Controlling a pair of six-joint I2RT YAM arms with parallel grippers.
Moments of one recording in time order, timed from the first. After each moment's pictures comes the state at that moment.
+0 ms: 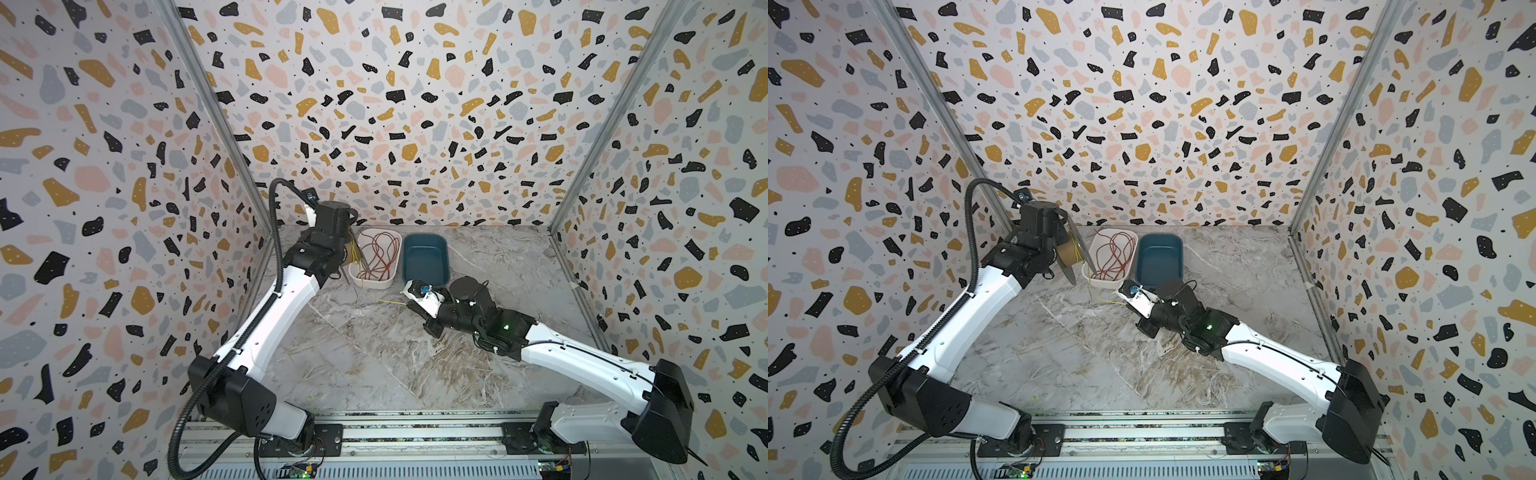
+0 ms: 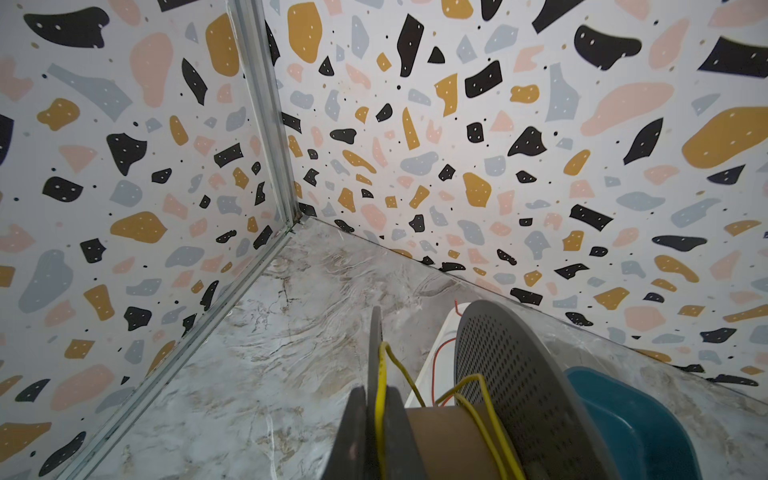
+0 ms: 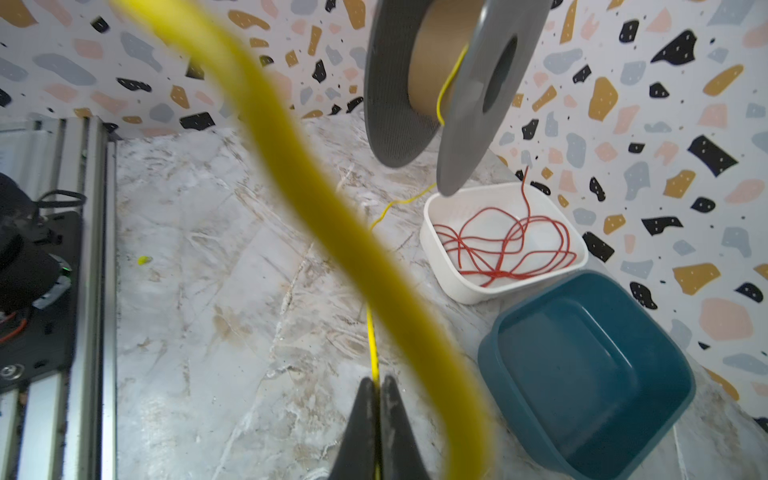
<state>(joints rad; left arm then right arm) -0.38 1.47 1.50 -0.54 -0.65 -0.45 0.95 1.26 1.04 -0.19 -0.11 -0.26</state>
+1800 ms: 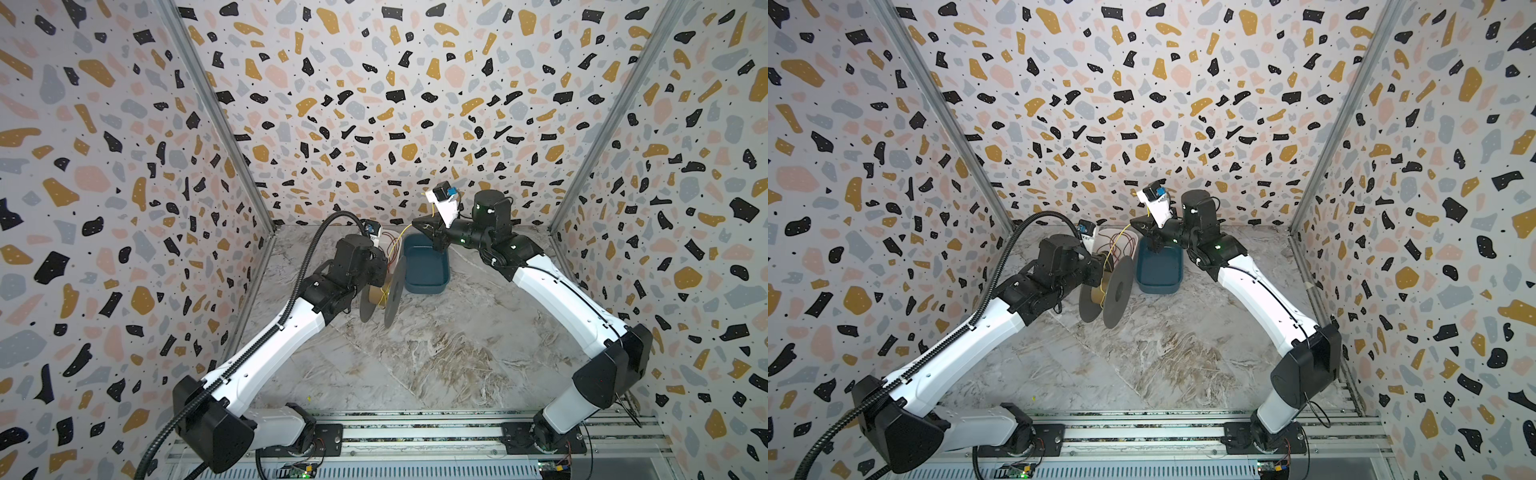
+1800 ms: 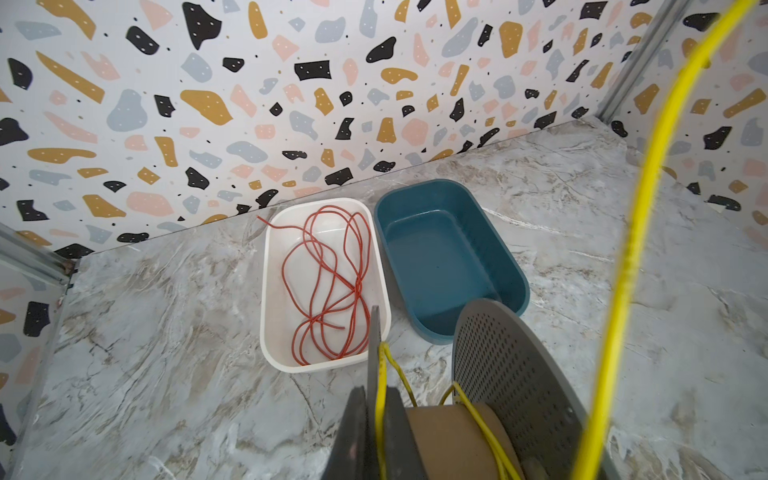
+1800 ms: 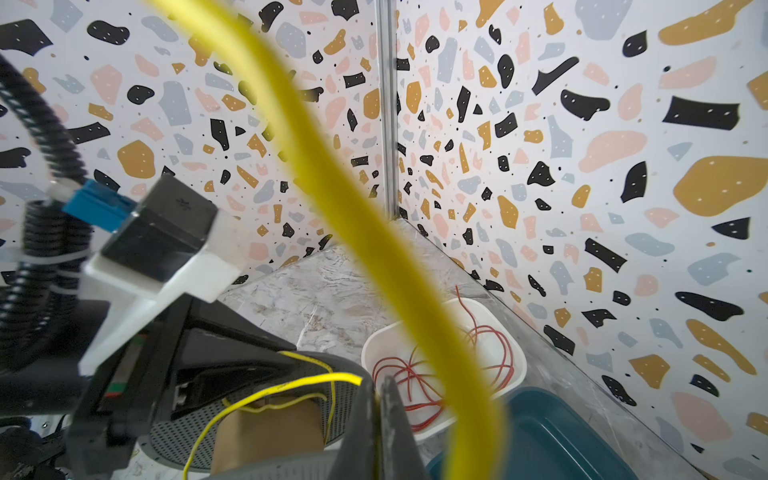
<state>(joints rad) -0.59 1.29 1.26 -0.48 -0.19 -0.11 0.56 1.63 1.66 -0.23 -0.52 -0.07</state>
